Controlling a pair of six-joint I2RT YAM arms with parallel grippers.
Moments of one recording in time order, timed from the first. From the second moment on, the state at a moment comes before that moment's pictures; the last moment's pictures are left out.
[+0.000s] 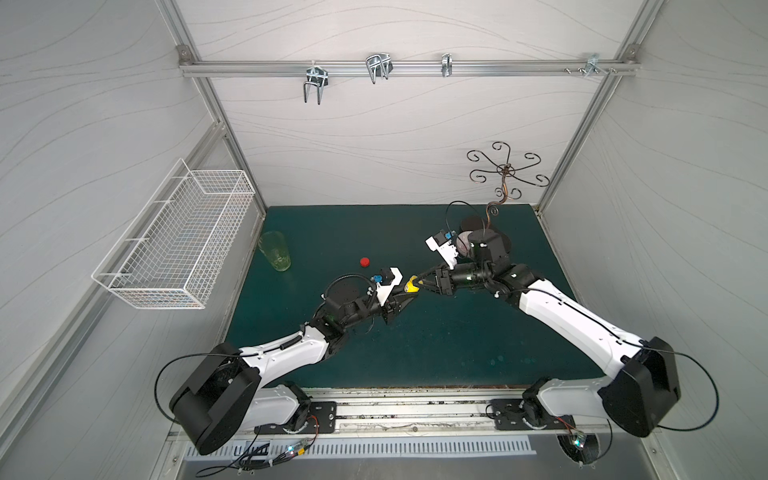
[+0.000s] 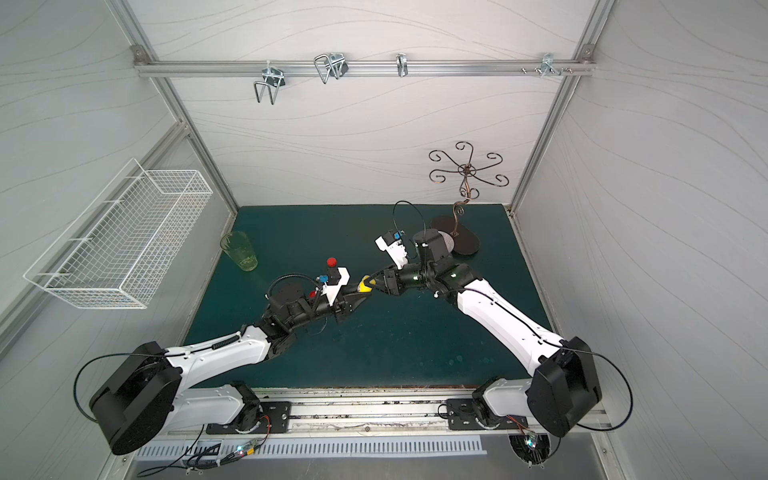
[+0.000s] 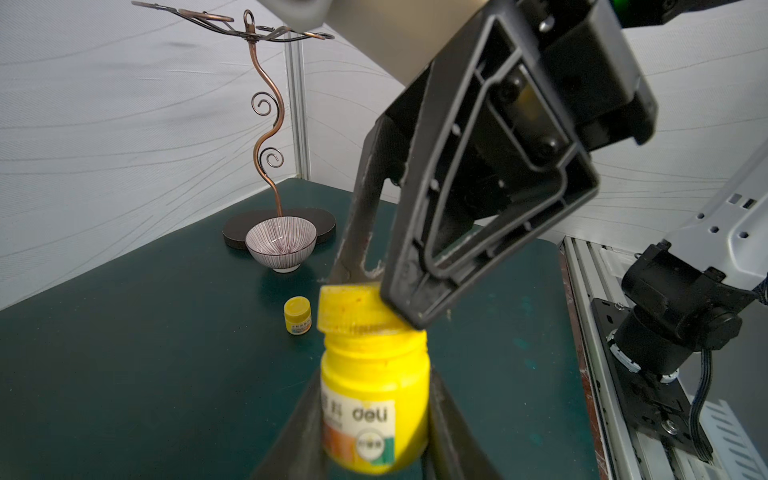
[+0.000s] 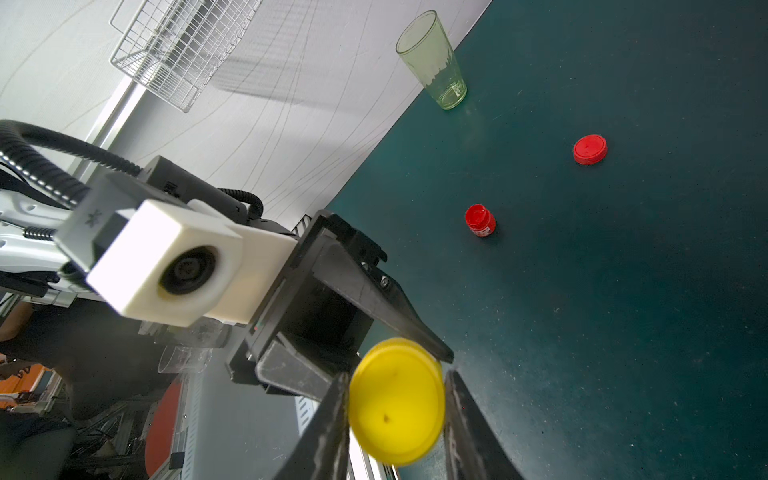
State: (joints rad) left arm -0.66 1.25 0.48 0.71 0.48 -0.02; right arm 0.63 1.31 1.06 -0.32 -0.77 0.26
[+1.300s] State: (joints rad) left arm -0.66 1.22 0.51 0.42 0.51 -0.02; right arm 0.69 1.33 0.98 -0.29 -0.73 0.04
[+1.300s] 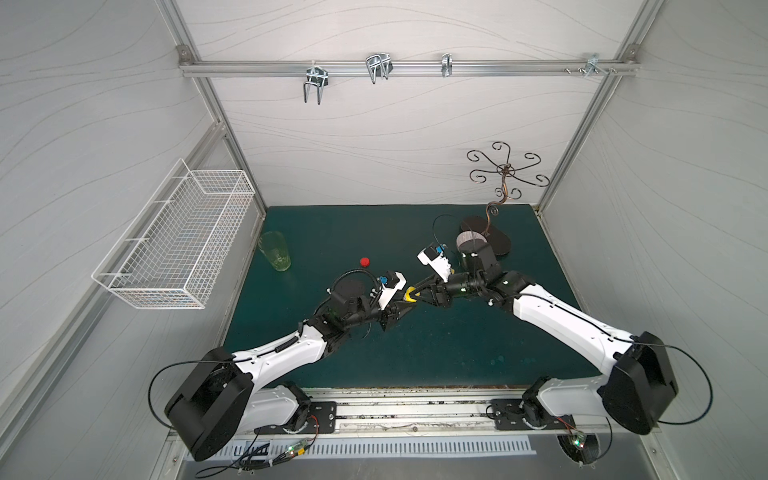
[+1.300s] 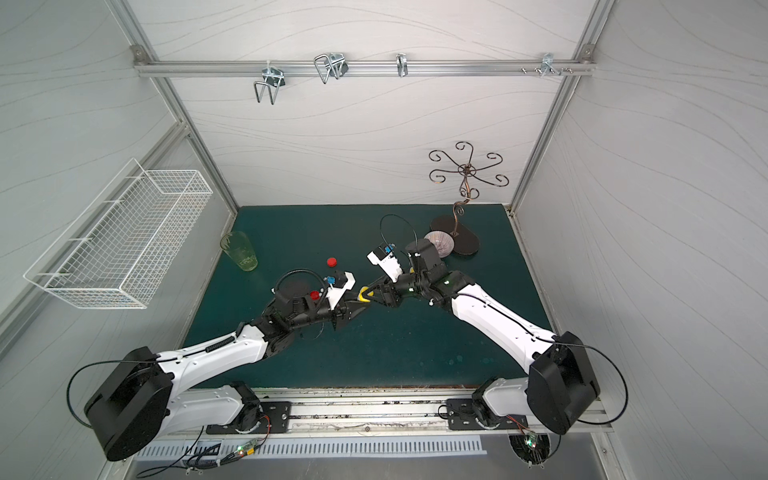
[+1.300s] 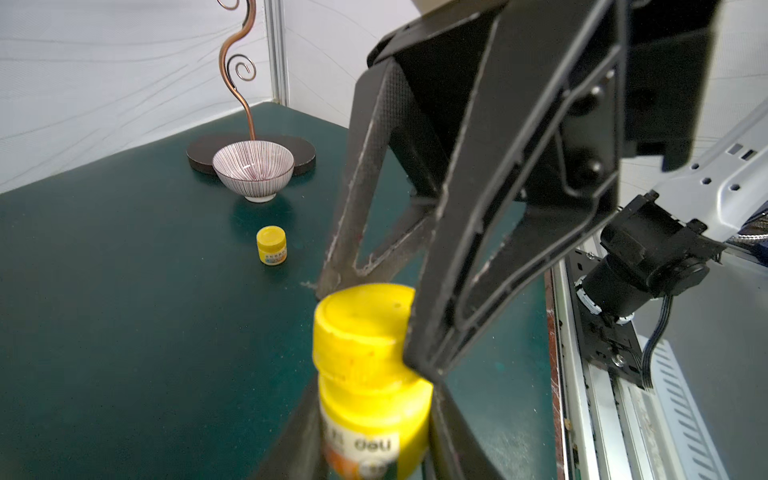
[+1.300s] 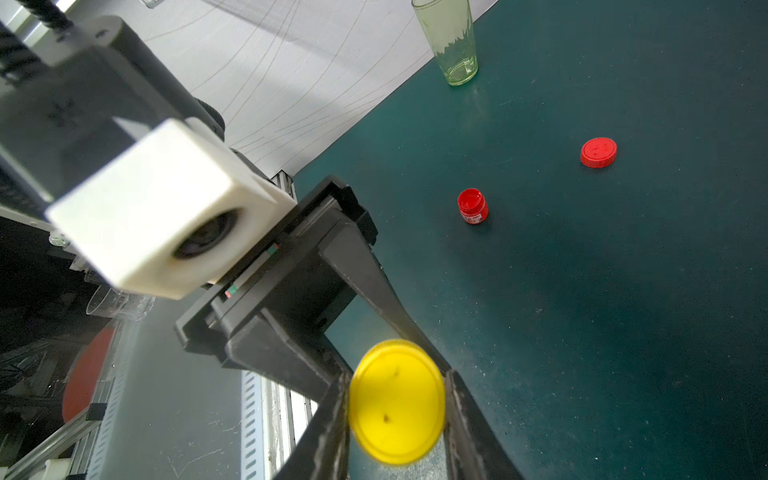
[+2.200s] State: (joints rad) left arm -0.65 1.17 0.52 0.27 0.47 -0.02; right arm 0.70 1.38 0.92 -0.17 -0.77 0.01
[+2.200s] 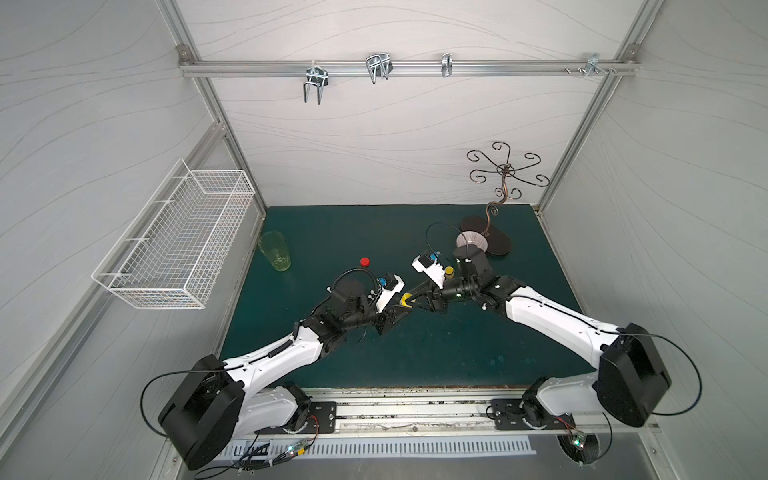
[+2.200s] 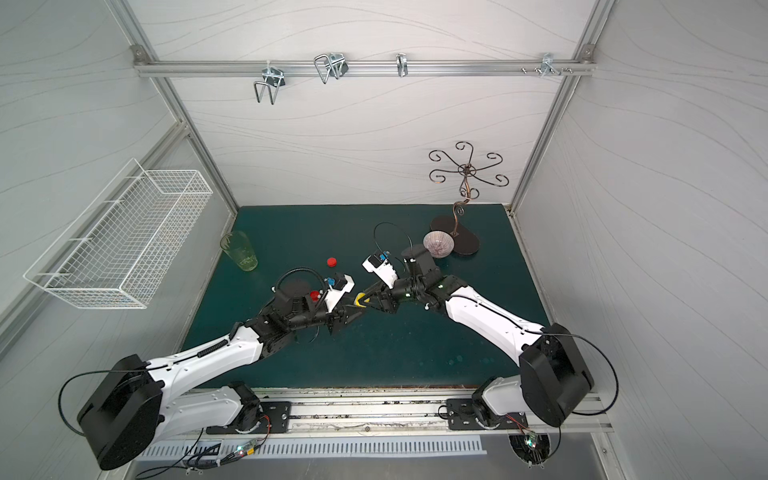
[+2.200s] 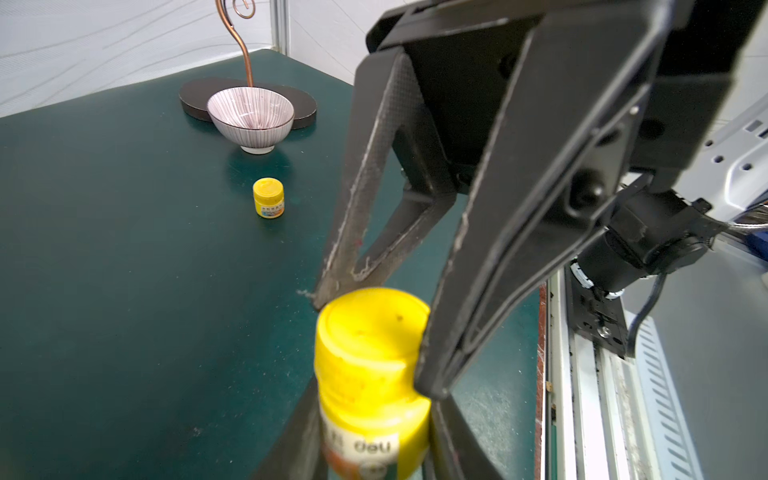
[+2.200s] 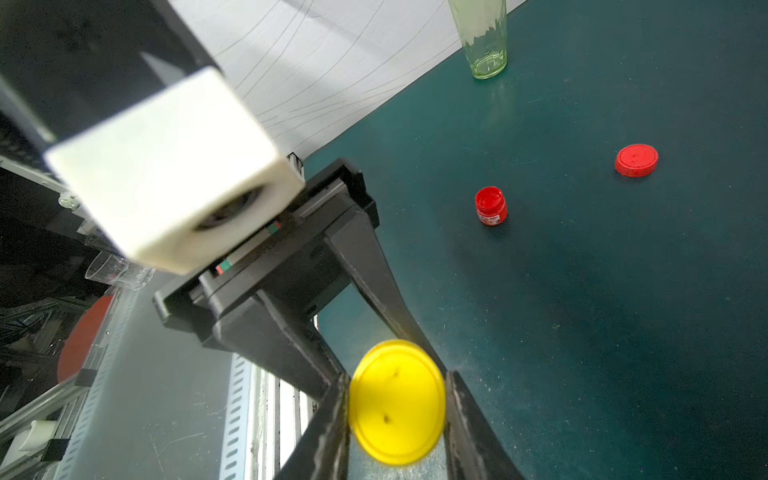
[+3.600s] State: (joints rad) left arm -0.70 1.40 0.44 0.89 0.16 0.03; right arm 0.84 1.41 1.22 -0.53 -0.30 0.49
